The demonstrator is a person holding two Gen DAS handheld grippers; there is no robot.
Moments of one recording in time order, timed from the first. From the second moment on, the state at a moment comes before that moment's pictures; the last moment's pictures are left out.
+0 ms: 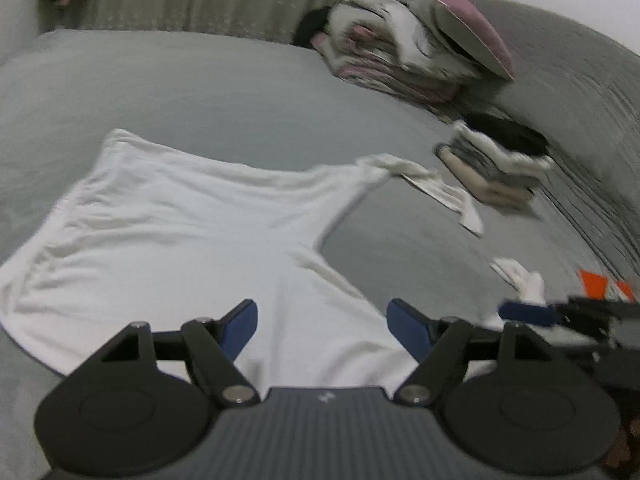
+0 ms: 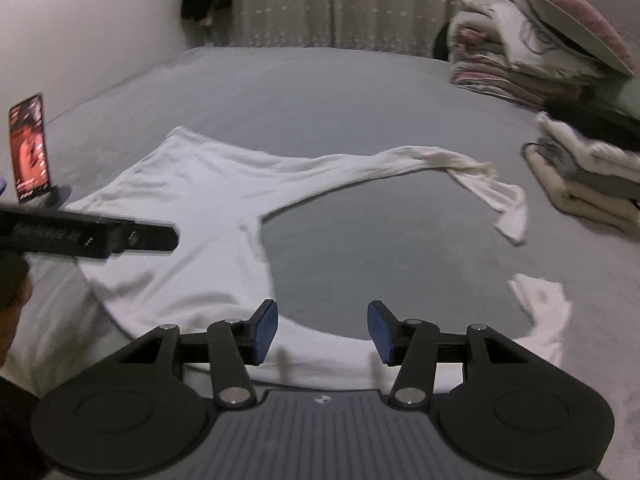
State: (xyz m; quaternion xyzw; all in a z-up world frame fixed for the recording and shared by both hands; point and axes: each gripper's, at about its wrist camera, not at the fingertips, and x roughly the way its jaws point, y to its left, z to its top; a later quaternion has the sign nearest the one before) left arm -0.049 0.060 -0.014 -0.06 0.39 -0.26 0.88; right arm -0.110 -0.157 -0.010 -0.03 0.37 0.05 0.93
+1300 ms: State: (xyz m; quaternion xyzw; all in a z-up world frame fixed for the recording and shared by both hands) left arm -0.070 -0.085 -0.071 -0.02 0.35 -0.42 0.84; right arm -0.070 -0.324 -0.040 0.11 0.34 -0.13 0.92
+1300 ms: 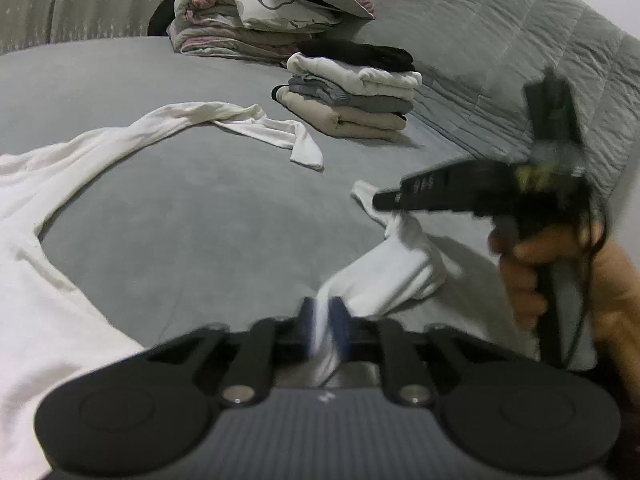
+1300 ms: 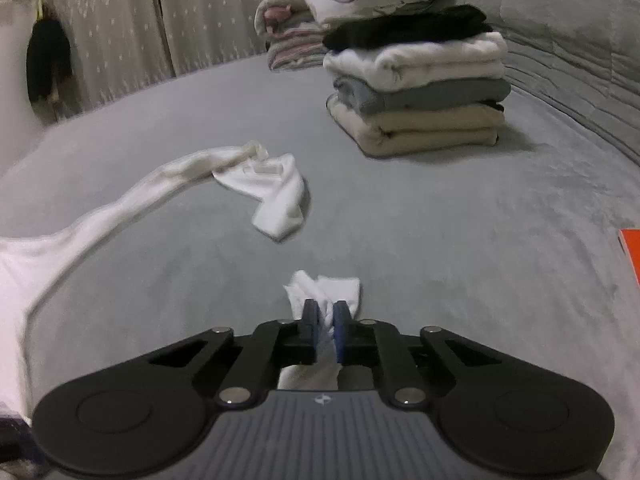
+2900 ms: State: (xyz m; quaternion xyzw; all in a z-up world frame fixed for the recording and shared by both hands) left arm -0.102 -0.023 -0.049 0.02 0.35 -0.55 0.76; right arm -0.172 -0.349 -0.008 0.07 0.39 -0.10 0.91
